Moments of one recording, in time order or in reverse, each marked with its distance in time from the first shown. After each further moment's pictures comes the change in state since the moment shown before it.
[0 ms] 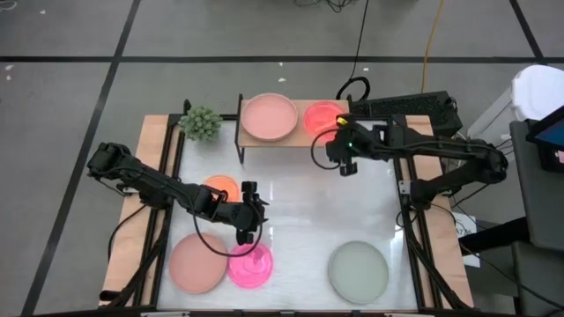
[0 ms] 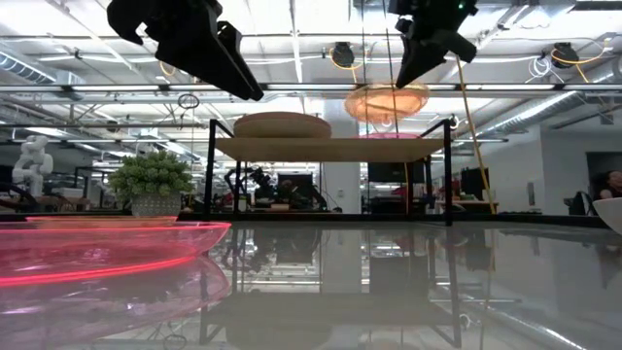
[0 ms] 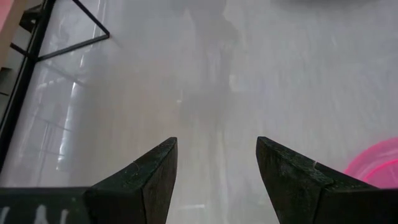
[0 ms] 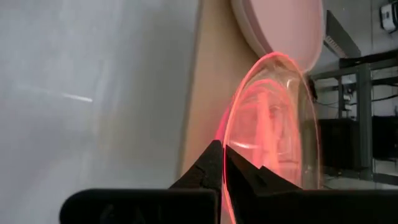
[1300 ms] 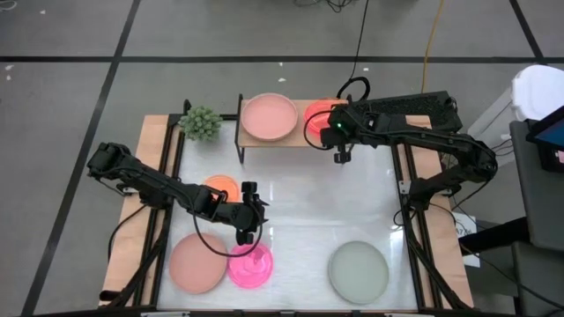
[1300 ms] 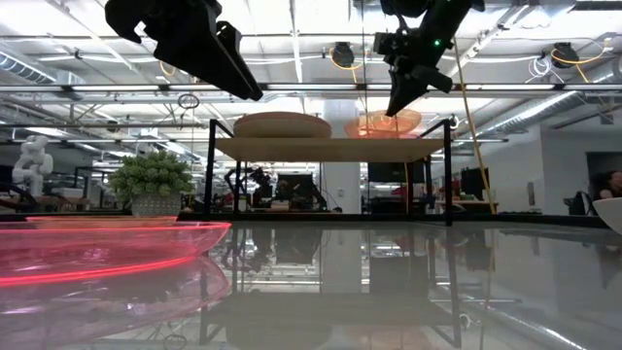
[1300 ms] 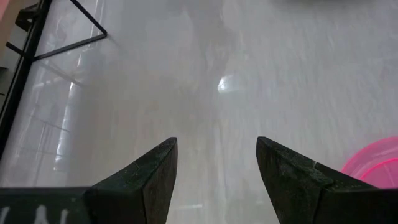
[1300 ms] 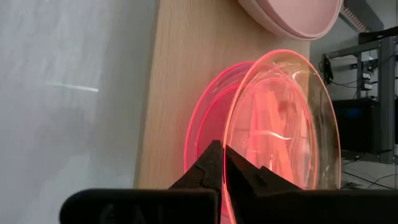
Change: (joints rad) left arm 0.000 0.000 0.000 -0.001 0.008 -0.005; right arm -0.190 0.107 0.000 0.081 -0.106 -0.082
